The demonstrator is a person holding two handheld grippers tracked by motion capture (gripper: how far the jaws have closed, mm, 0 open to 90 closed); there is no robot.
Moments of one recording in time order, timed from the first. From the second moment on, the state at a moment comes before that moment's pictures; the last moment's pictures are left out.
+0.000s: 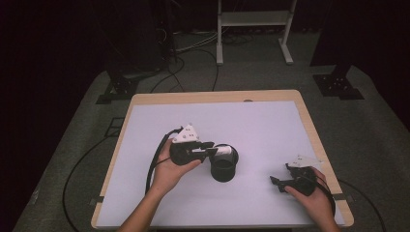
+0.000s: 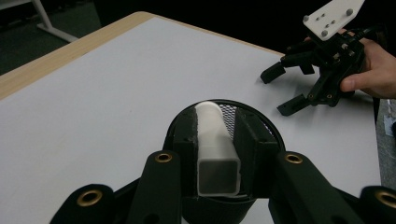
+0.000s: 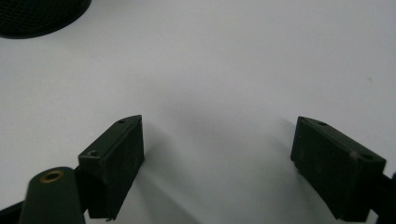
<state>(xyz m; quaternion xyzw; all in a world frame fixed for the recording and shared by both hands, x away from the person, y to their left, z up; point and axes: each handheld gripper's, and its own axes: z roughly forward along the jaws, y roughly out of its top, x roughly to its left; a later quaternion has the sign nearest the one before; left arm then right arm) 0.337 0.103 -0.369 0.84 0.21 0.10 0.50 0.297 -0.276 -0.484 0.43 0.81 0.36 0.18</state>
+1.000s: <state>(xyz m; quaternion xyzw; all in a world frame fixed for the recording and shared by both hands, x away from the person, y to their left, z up) 0.355 0.073 -0.390 0.85 0.21 0.07 0.47 0.296 -0.276 -0.484 0.43 0.81 0.36 0.18</state>
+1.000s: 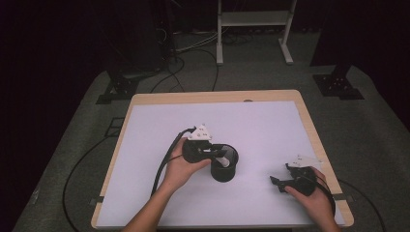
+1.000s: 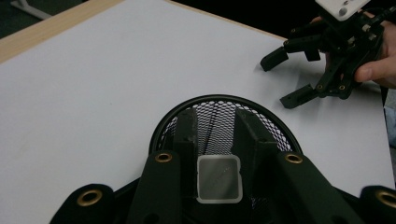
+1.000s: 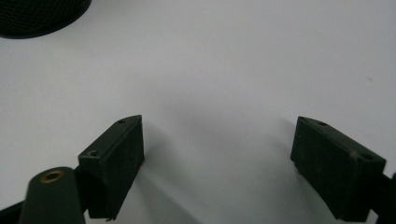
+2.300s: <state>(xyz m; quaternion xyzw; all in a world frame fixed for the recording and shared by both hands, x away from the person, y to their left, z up) 0.352 0.065 -0.396 0.85 0.22 0.09 0.47 0.297 -0.276 -0.484 0.43 0.81 0.36 0.18</state>
